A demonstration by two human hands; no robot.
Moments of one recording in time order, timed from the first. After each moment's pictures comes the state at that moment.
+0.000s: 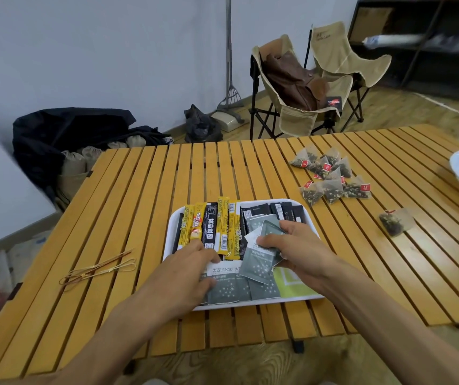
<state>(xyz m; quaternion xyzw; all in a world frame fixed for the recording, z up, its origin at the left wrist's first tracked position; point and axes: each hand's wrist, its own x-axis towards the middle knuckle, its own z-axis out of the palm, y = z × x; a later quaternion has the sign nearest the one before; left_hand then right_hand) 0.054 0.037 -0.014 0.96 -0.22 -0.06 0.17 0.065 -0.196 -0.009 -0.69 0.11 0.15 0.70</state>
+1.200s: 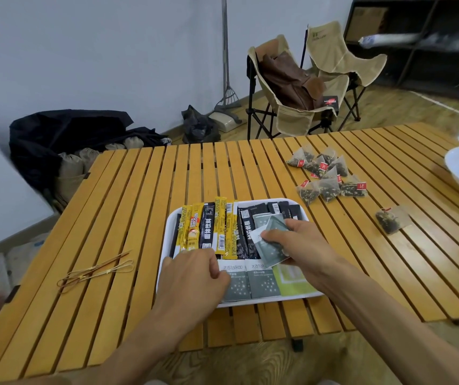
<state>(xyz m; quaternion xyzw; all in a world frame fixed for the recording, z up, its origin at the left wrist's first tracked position) 0.035 0.004 -0.011 0.97 -0.08 0.03 0.24 0.062 -0.200 -0.004 -0.71 0.17 0.10 0.68</state>
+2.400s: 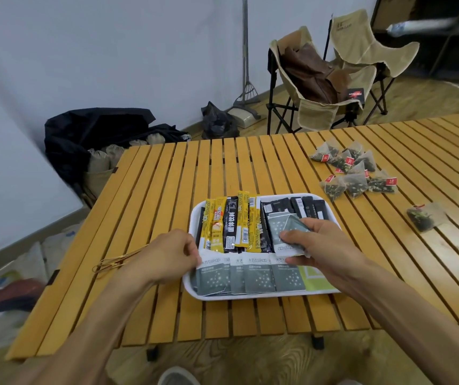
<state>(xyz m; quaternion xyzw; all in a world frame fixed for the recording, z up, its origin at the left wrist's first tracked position) 0.076 0.083 0.010 0.96 -0.02 -0.18 0.24 0.057 -0.194 -0.011 -0.69 0.13 0.12 0.70</state>
